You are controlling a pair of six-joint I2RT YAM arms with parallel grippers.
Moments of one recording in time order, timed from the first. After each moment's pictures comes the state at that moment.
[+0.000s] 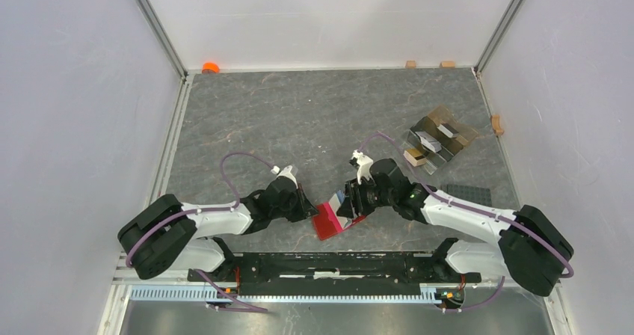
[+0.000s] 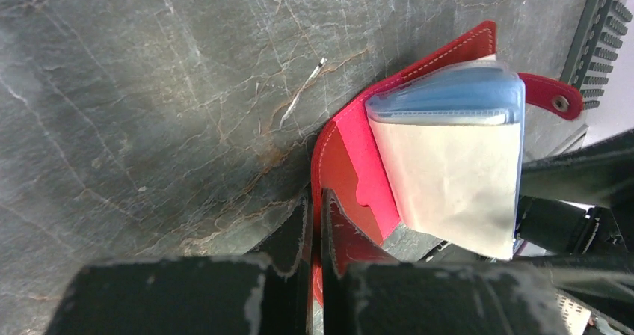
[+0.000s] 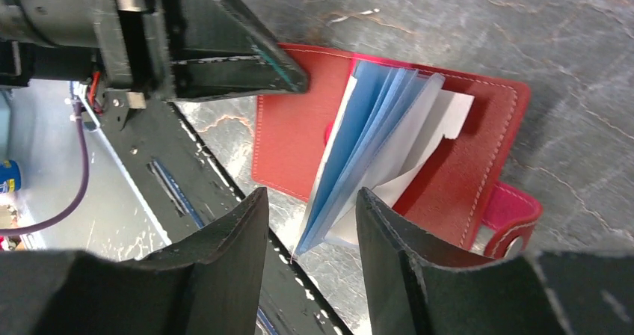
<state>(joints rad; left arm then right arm) -0.85 1.31 0.34 0.24 0.05 -1.03 0.79 1.21 0.51 -0.03 -0.35 0.49</state>
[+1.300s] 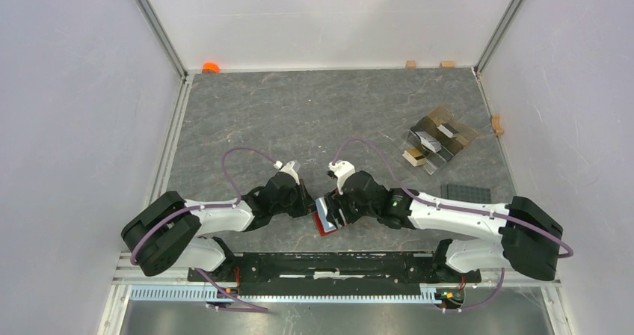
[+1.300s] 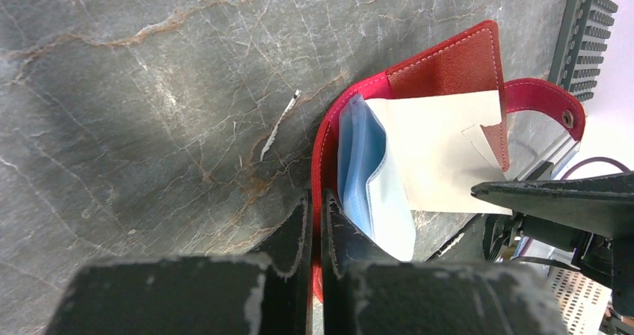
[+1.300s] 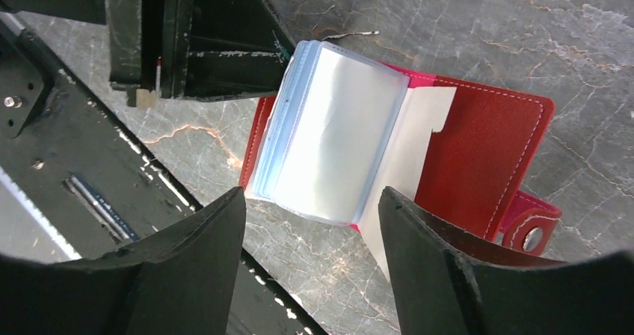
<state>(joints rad) -0.82 1.35 0.36 0.30 0.09 -0.94 1.07 1.26 0.66 -0.17 0.04 0.42</state>
